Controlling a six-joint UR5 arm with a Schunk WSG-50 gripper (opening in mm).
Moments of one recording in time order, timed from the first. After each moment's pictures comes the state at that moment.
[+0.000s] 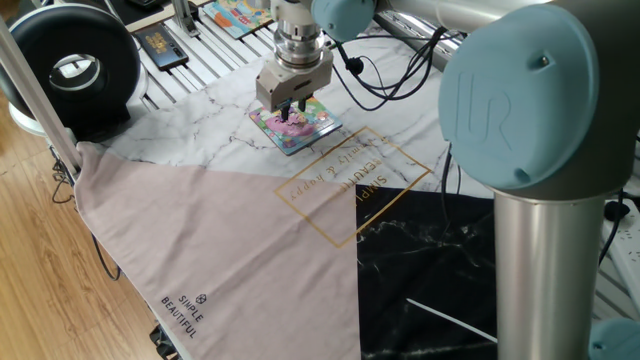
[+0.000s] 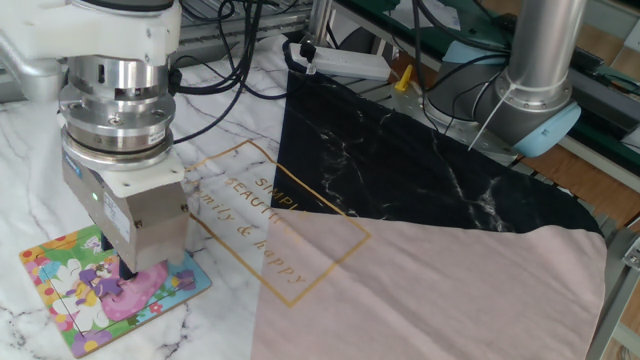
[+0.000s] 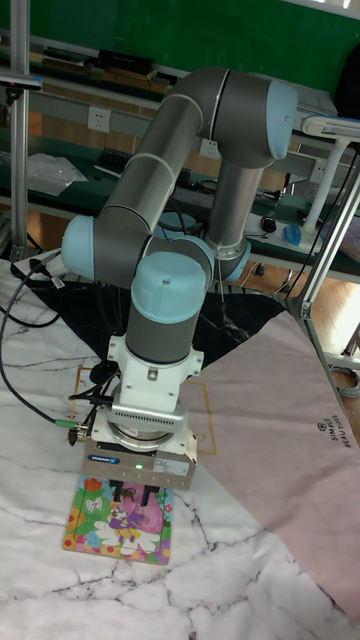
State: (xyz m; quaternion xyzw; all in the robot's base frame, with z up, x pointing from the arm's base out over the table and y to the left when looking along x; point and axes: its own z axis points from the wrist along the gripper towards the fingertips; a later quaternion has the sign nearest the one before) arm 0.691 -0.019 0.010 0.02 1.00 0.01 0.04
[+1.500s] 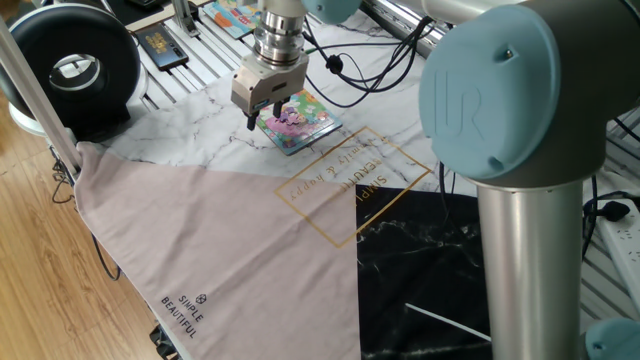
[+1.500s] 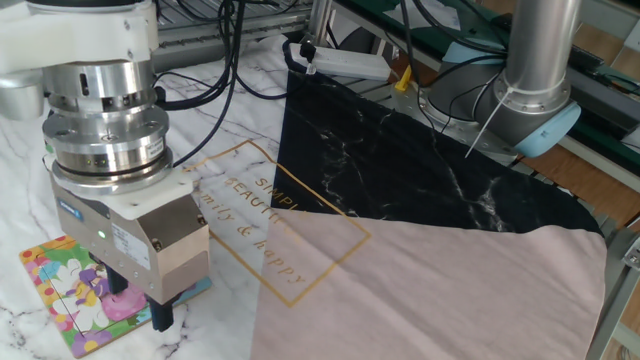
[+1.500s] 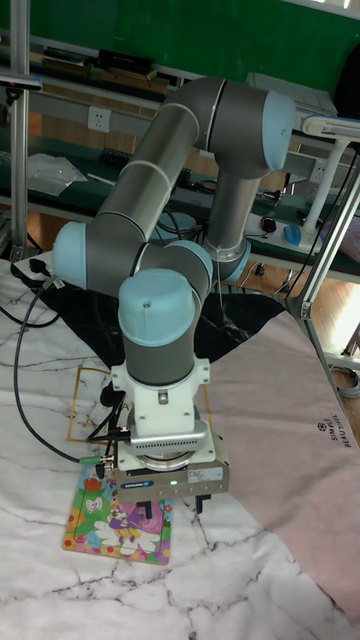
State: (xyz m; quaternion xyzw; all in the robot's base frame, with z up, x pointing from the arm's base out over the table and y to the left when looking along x) arm 0.702 0.045 0.011 -0.05 0.99 0.12 0.02
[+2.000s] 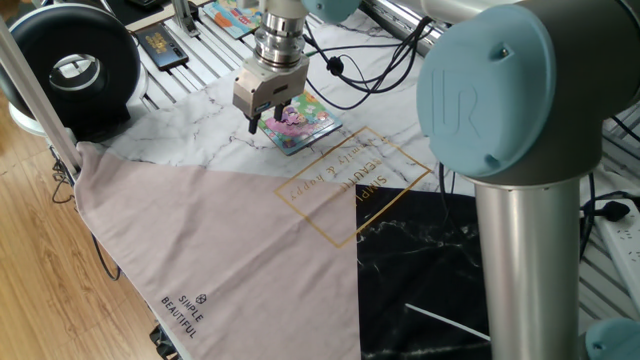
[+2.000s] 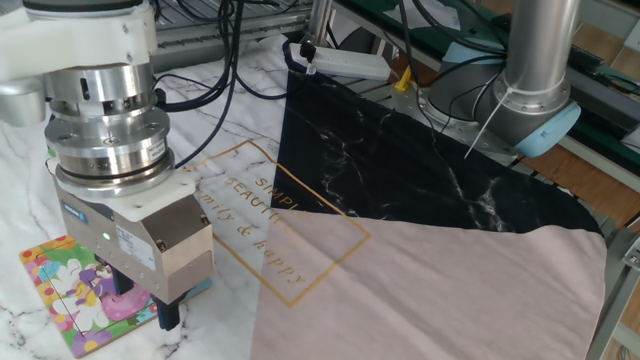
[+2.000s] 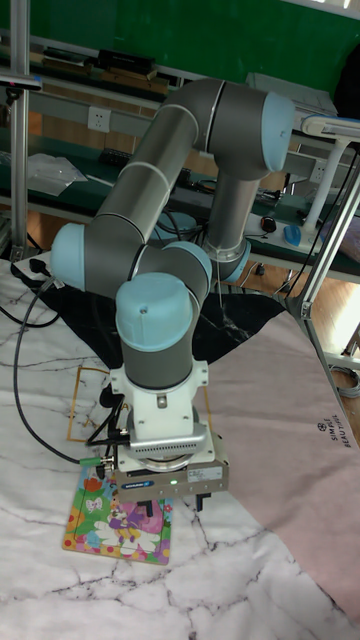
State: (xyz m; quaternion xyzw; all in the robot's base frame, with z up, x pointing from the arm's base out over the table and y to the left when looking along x) arm 0.697 0.046 0.007 -0.06 0.99 0.12 0.00
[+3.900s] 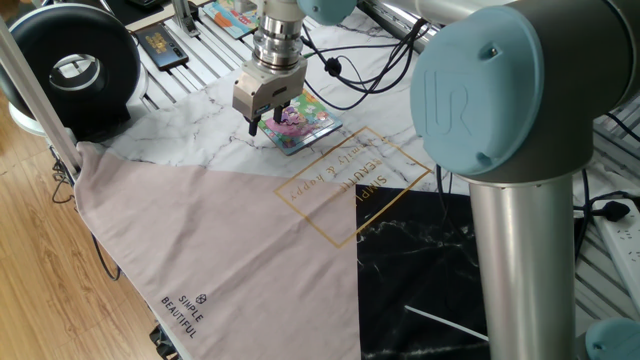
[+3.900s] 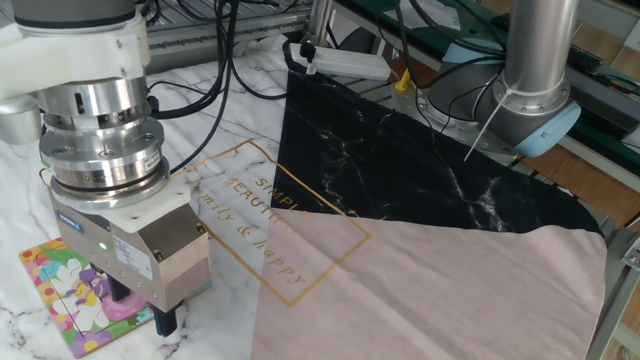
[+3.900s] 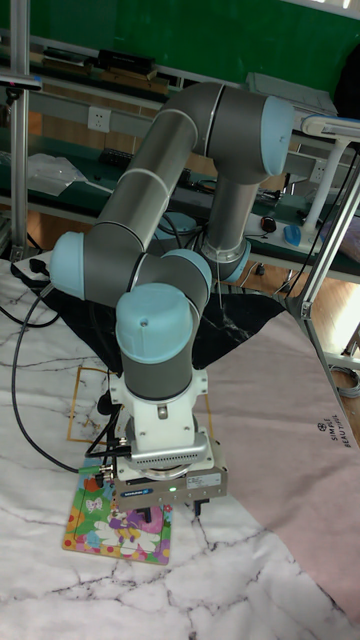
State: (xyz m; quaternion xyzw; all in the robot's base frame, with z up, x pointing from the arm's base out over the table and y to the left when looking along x) arm 0.701 0.044 -0.001 -0.07 0.99 0.12 0.00
